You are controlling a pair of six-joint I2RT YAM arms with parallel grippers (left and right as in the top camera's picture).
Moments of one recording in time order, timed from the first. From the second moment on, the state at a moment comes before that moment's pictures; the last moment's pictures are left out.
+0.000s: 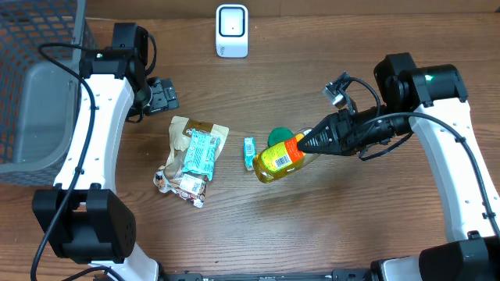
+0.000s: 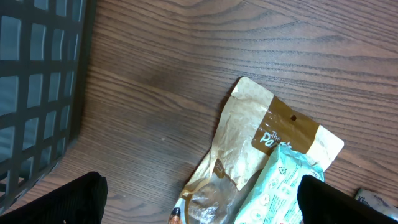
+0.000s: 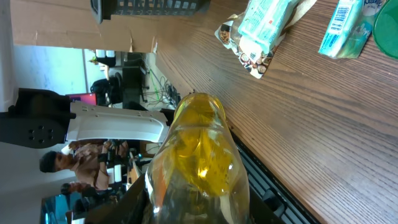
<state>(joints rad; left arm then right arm) -0.03 1.81 1.68 -1.22 -0.12 -0.36 0.12 1.59 1.57 -1.64 -1.06 -0.26</state>
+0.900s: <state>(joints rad) -0.03 1.81 1.68 -1.22 -0.12 -0.36 0.12 1.59 1.57 -1.50 -1.06 -0.26</state>
